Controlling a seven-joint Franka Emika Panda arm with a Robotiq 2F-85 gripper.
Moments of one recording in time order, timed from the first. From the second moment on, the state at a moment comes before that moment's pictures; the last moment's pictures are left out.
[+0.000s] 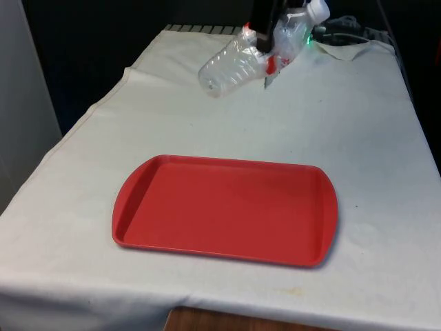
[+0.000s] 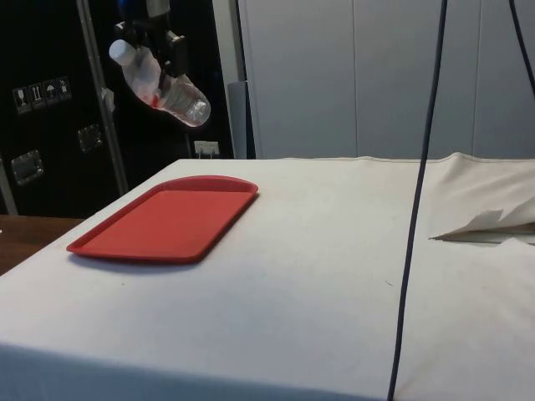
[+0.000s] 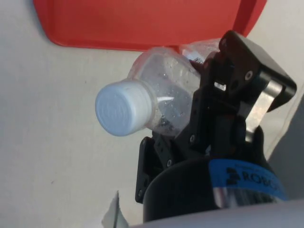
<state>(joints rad) 0.08 0.30 0.00 -1.72 -0.35 2.14 -0.99</state>
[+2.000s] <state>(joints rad) 0.06 0.39 -0.09 -1.72 0.15 2.41 -1.13</state>
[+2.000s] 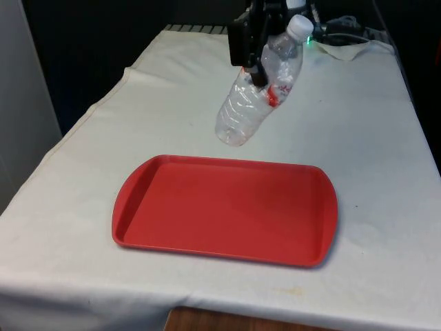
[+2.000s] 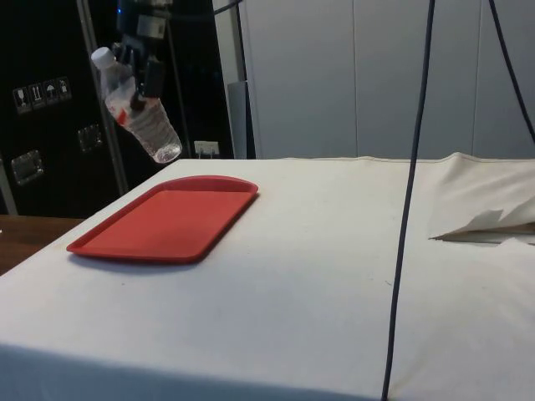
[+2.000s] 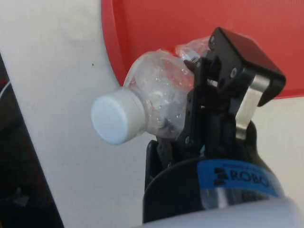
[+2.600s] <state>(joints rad) 0.05 0.41 -0.13 -1.72 0.28 2.42 -1.21</state>
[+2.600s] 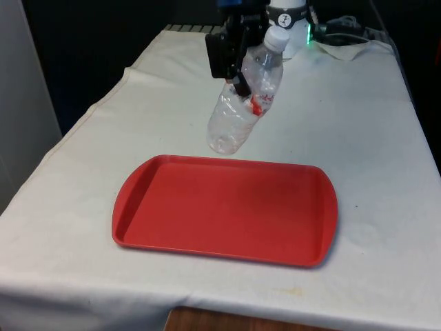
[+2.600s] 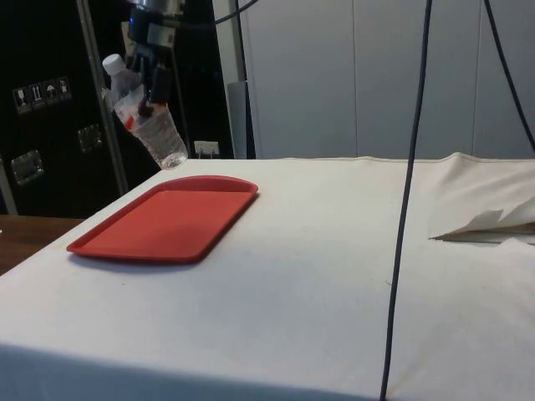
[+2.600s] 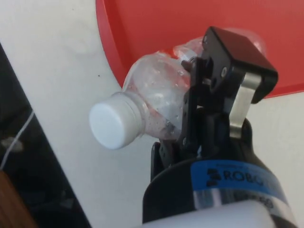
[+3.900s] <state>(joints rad) 0.05 0.46 -0.17 -1.72 0.77 2.44 -1.46</state>
